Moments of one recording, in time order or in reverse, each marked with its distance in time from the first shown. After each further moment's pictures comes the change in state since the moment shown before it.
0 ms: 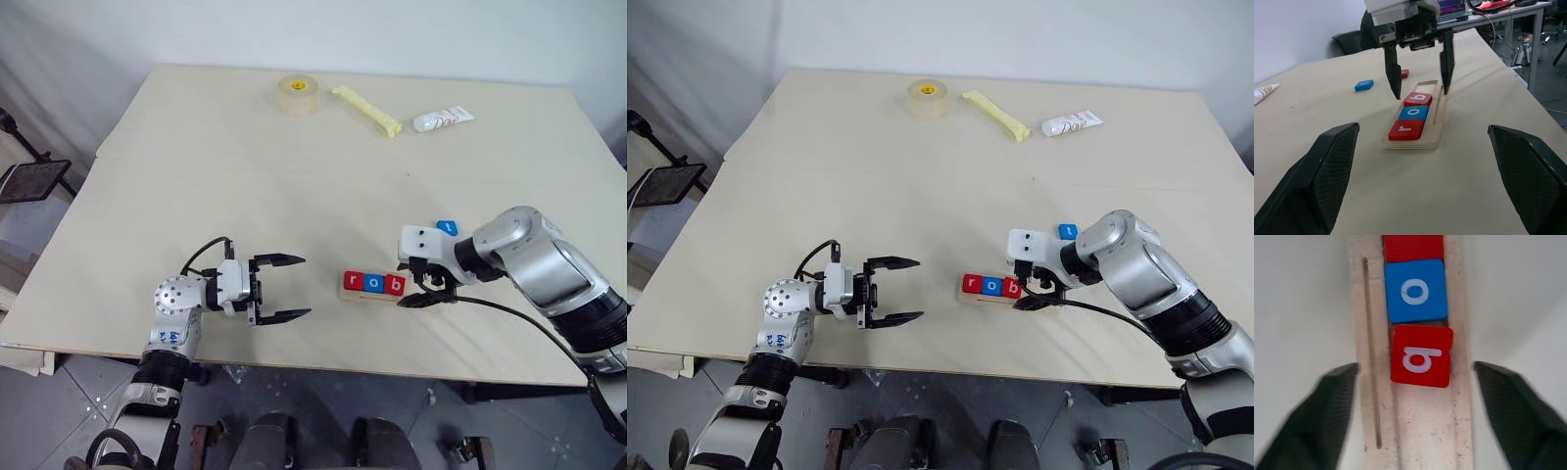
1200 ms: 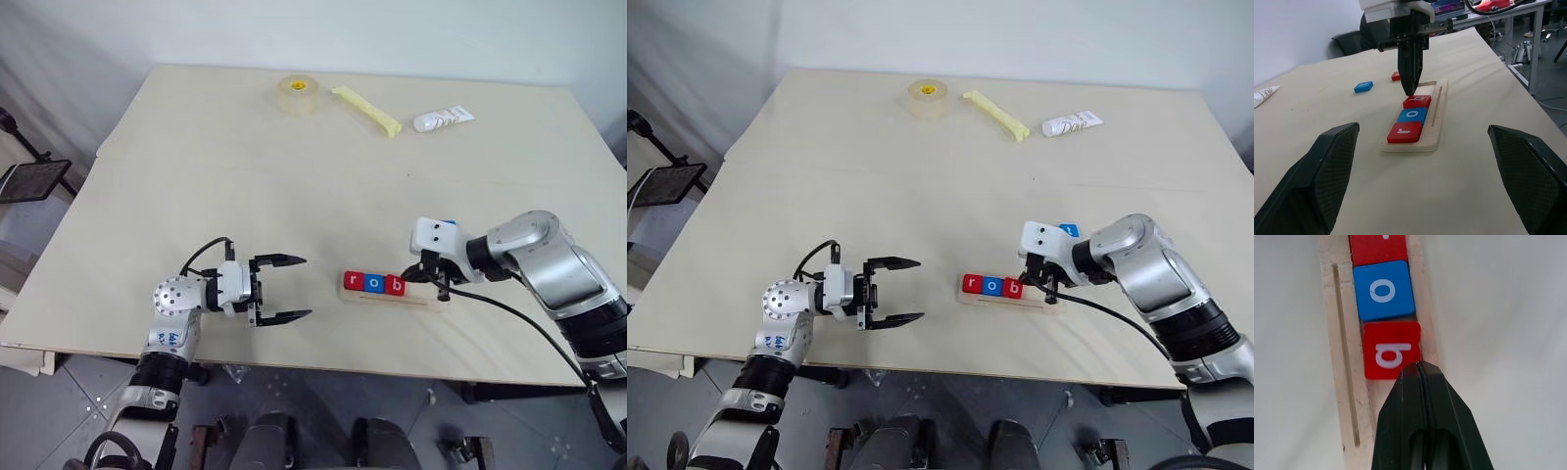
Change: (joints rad) left arm 0.024 0.011 -0.010 -0.045 0.002 0.011 0.021; right arm 0.071 0.027 -0.113 0.082 0.025 -0.116 -0.053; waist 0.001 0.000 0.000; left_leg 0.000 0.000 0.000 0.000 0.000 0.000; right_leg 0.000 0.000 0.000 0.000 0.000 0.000
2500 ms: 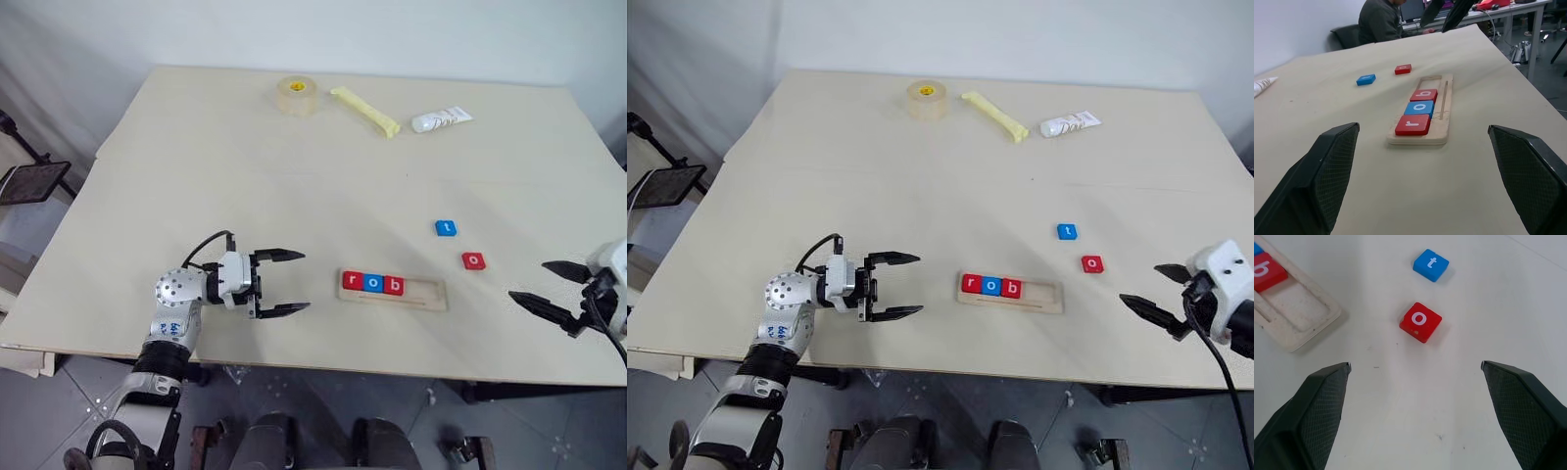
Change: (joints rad) left arm -0.091 -0.004 0.000 0.128 0.000 -0.004 -0.037; right arm 0.782 -0.006 -0.965 -0.054 0.309 -0.177 -0.172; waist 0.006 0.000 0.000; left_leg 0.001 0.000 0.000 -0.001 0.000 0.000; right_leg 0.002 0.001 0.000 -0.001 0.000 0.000
